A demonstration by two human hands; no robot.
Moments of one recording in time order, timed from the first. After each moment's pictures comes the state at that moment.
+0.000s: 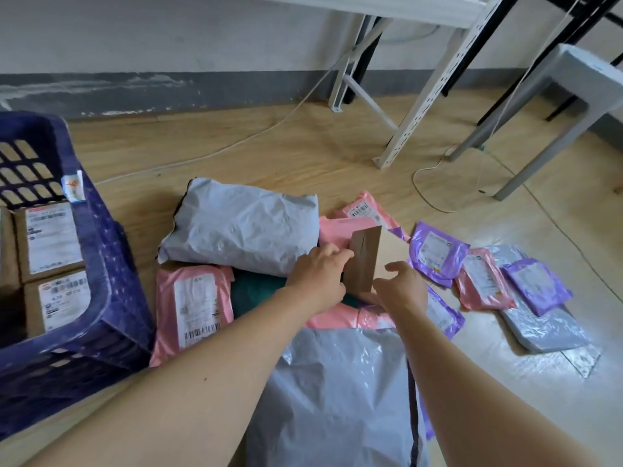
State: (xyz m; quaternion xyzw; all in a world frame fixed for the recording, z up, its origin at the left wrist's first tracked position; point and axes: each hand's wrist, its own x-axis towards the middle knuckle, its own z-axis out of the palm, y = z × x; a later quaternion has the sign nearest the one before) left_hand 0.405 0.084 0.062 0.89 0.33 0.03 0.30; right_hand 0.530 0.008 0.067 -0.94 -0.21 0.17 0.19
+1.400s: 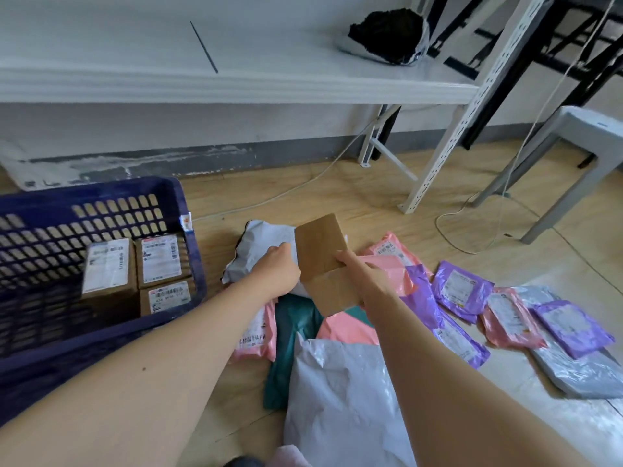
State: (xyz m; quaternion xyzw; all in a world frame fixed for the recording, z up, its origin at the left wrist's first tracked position) left_hand 0.293 0.088 0.158 0.76 0.55 0.03 0.36; right_hand 0.435 0.025 0.147 -0.78 -0.18 0.42 0.42
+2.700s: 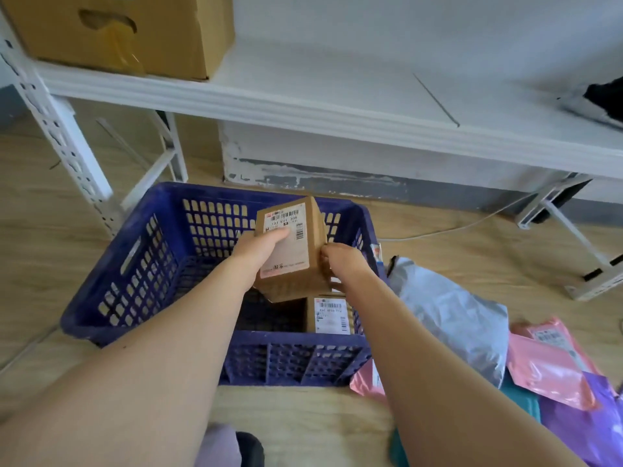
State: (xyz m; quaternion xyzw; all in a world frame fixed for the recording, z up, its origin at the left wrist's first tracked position) left_hand -0.017 0.152 0.175 0.32 0.68 0.37 0.54; right_hand 0.126 0.168 0.161 -0.70 -0.42 0.51 0.27
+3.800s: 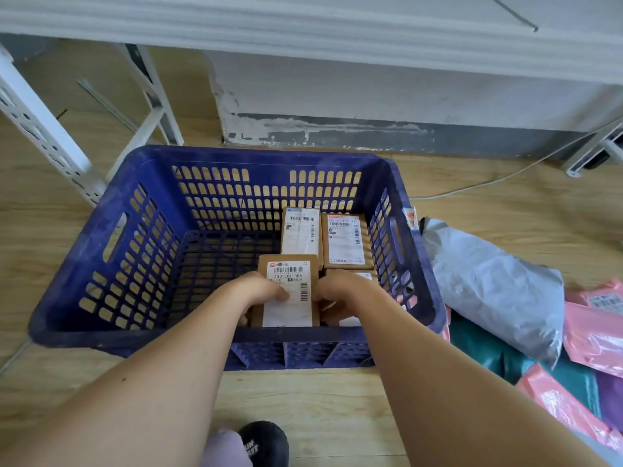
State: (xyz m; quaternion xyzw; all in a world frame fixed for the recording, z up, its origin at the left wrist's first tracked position) left_hand -0.034 0.152 0.078 0.40 0.76 -0.02 0.51; right_hand 0.109 0.176 0.067 -0.68 -0.44 0.58 -0.07
